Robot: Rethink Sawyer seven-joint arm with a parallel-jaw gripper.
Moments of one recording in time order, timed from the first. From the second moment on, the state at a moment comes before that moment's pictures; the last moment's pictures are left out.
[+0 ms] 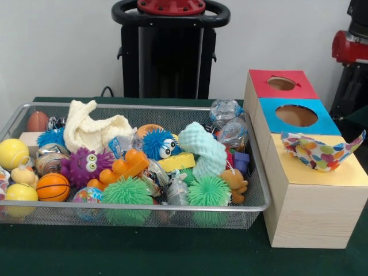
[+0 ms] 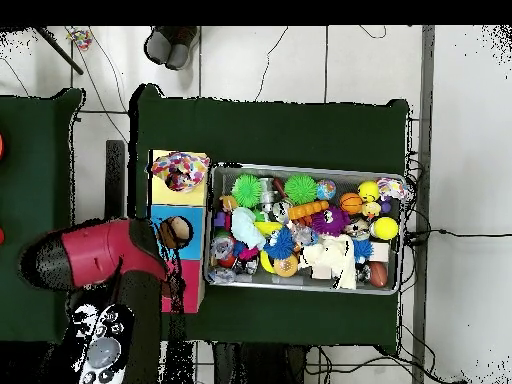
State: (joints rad) arm 0.37 -0.63 -0.19 1.50 0.06 0.70 2.01
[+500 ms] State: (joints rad) arm 0.30 -0.53 -0.15 1.16 0.05 0.89 2.01
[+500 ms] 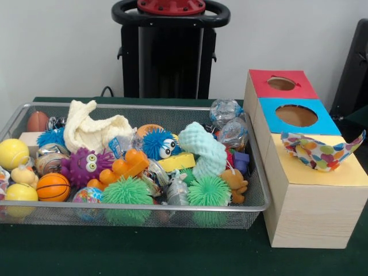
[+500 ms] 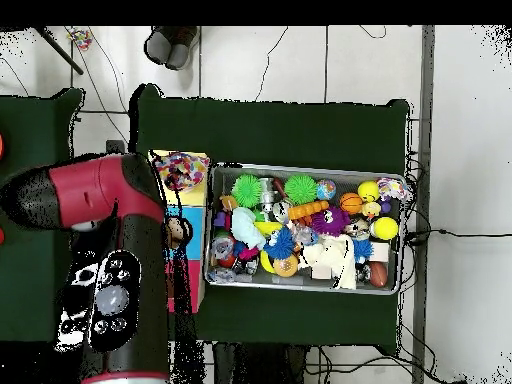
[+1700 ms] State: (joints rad) arm 0.09 0.00 -0.14 0.22 0.06 1.24 2.01
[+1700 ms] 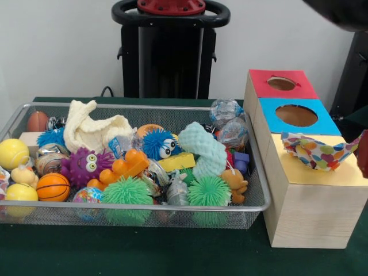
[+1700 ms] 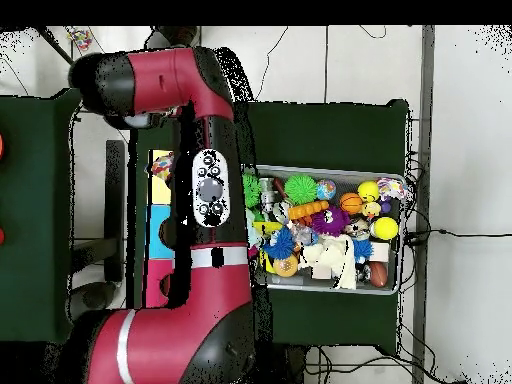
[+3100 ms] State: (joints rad) arm 0.12 0.14 -0.42 0.06 0.38 1.15 2.01
